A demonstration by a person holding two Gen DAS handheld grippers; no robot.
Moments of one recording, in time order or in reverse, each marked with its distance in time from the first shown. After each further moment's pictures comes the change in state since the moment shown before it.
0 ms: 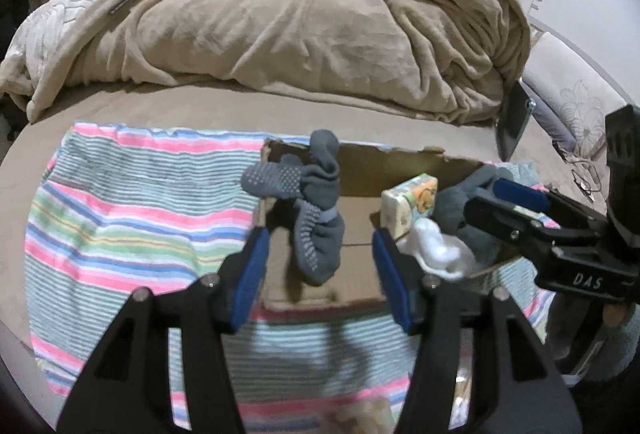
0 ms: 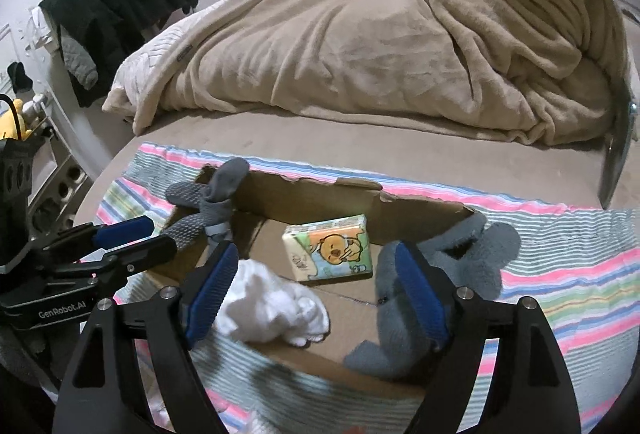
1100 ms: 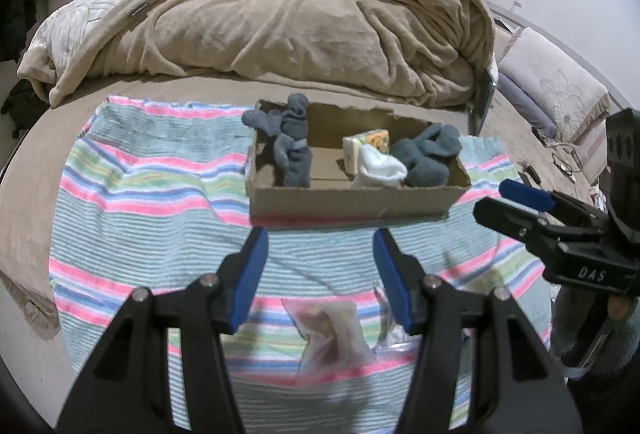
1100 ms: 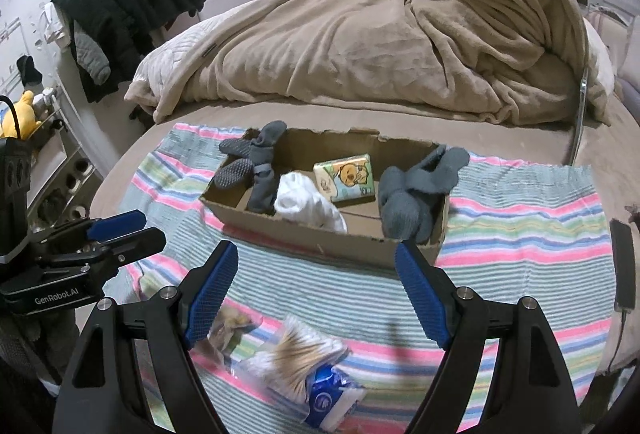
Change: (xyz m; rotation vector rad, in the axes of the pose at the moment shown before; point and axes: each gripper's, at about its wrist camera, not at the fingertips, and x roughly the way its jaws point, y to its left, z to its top) left arm -0.081 -0.021 -0.068 0.019 -0.015 -0.018; right arm -0.084 0.029 -0.062 0.003 -0.016 -0.018
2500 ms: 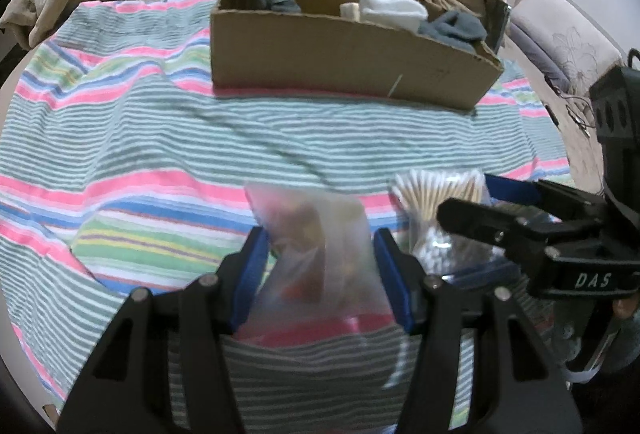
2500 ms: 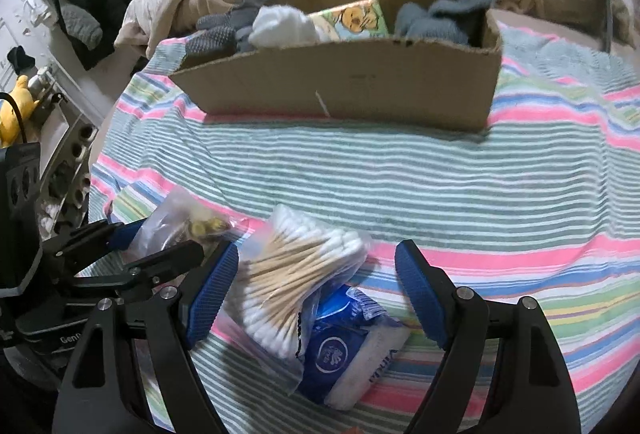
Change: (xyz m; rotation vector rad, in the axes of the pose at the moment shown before) left arm 0.076 -0.010 -0.082 0.000 0.188 0.008; right arm 0.071 -0.010 -0.083 0.078 0.242 0.090
